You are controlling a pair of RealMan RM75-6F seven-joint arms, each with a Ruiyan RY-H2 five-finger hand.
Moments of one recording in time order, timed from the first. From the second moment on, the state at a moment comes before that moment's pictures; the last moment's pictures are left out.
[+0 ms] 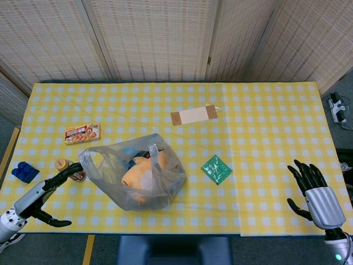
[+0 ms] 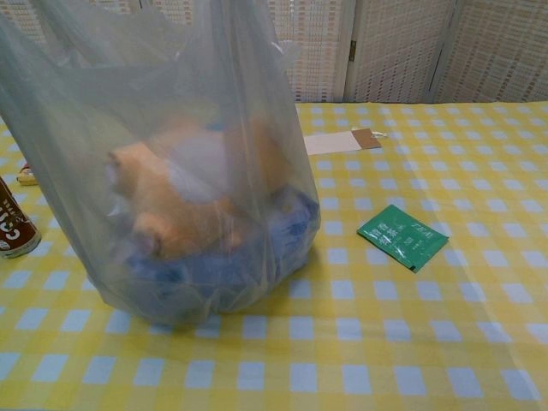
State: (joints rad) left arm -0.46 -1.07 0.15 -1.28 2.00 1.75 -1.50; right arm 0.06 -1.11 -0.02 -1.58 -1.66 1.53 0.04
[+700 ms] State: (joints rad) left arm -0.59 -1.08 0.14 -1.33 1.97 1.68 -1.51; right arm 0.08 -1.11 -0.01 -1.59 -1.64 1.49 0.02
